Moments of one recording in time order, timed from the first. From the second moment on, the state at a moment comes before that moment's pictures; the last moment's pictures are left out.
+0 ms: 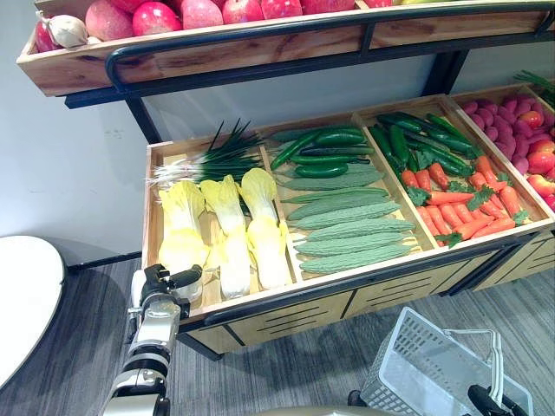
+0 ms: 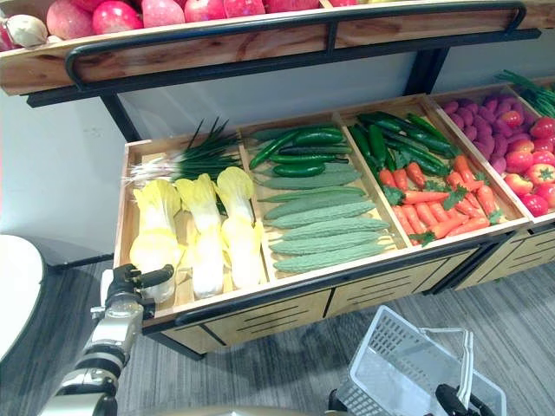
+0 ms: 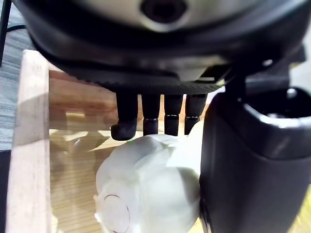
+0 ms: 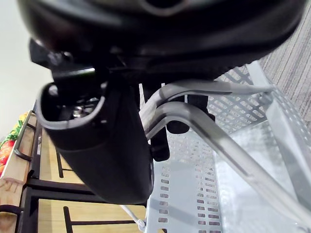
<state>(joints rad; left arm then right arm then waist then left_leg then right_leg) -0.24 0.31 0.13 0.71 -0.01 0.26 0.36 0.17 -0.13 -0.66 0.92 0.16 -0.22 -0.41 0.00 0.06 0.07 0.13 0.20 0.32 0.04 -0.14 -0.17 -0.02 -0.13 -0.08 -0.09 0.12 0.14</state>
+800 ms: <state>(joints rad) 0.03 -0.04 0.19 0.13 -0.56 -0.15 0.79 0.19 0.00 -0.66 0.88 0.16 -0.21 -0.49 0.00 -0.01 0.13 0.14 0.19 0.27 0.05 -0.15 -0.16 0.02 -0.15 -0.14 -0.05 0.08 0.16</state>
